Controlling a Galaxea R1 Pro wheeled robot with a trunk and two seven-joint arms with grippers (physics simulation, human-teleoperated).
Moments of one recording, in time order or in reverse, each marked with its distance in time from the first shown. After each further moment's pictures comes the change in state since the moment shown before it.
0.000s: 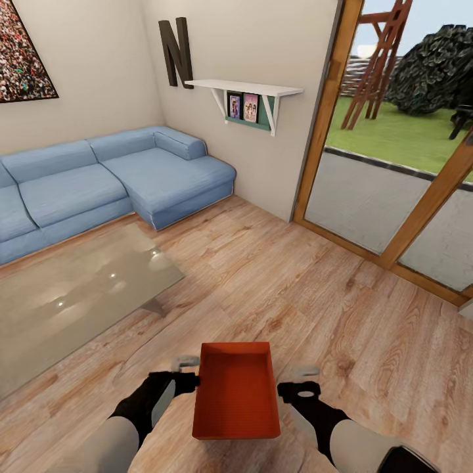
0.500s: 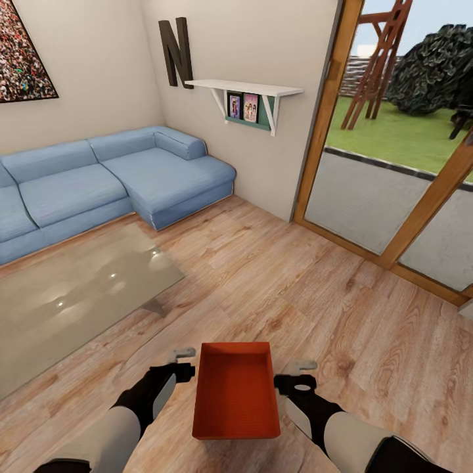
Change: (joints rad) left arm -0.047 0.003 -0.001 0.047 -0.028 -0.089 0.092; right arm -0.033 0.026 0.000 0.025 -0.047 -0.039 -0.008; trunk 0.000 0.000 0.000
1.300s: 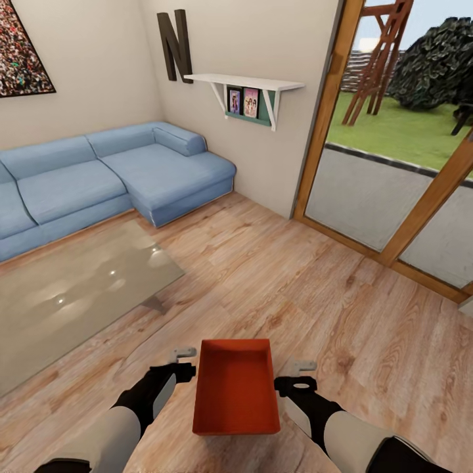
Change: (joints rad) left arm 0.000 -0.001 0.001 0.000 0.004 0.003 -0.012; right arm 0.000 -0.002 0.000 -0.017 0.001 0.067 -0.018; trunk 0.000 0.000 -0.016
